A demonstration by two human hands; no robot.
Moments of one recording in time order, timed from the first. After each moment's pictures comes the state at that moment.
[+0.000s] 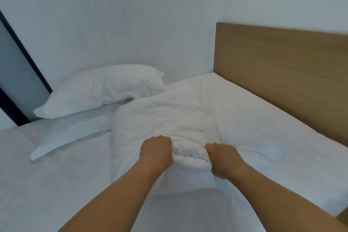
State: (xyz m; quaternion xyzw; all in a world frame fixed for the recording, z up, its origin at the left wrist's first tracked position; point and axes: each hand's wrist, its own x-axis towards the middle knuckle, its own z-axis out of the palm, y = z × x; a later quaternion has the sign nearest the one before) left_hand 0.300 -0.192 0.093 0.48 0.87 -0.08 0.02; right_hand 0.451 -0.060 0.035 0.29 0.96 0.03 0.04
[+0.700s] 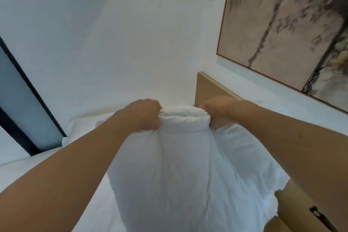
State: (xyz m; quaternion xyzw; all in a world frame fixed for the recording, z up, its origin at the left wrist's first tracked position) left_hand 0.328 -0.141 0.697 0.55 0.84 0.00 0.06; right_hand 0.496 0.035 0.686 0.20 0.97 0.04 0.13
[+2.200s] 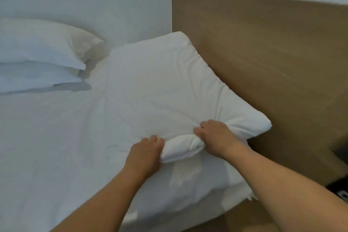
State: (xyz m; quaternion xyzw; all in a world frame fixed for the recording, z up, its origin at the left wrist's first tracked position) left_hand 0.656 0.162 -0.110 0.50 0.86 0.01 -0.05; right_hand 0.787 0.364 -0.084 0.10 0.99 0.13 -0.02
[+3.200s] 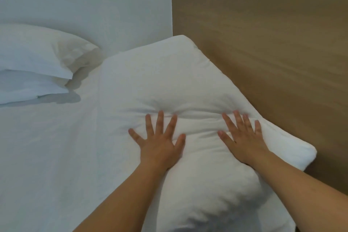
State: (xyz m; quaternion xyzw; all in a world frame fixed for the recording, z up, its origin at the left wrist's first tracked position) left_hand 0.585 0.287 -0.149 0.38 0.92 0.09 -0.02; right_hand 0.750 0.484 -0.155 0.37 0.93 -0.01 0.00
